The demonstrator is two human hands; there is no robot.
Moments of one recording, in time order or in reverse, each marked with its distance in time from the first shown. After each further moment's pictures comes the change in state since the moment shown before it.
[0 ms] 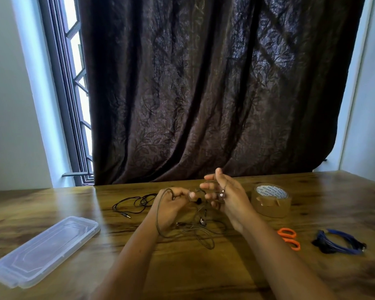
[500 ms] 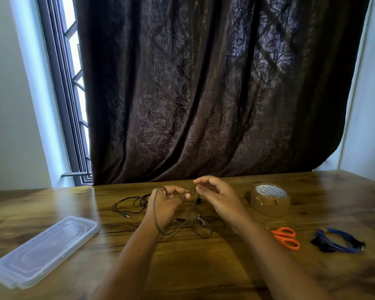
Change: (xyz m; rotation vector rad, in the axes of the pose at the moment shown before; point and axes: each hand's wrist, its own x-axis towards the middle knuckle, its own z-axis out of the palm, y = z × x) left_hand 0.013 -0.021 -0.001 -0.004 0.147 -0.057; right_hand -0.001 0.007 0.004 -0.449 -0.097 -0.216
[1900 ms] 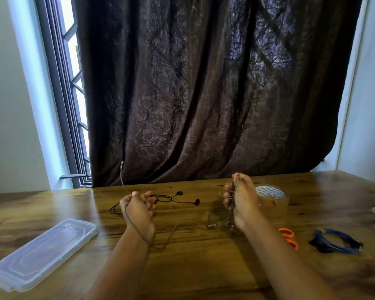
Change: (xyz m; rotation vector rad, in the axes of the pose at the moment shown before) left_hand -0.002 -0.006 -0.018 -0.808 0.613 -0.416; right_hand 0.008 0.003 -0.020 0.585 0.473 0.323
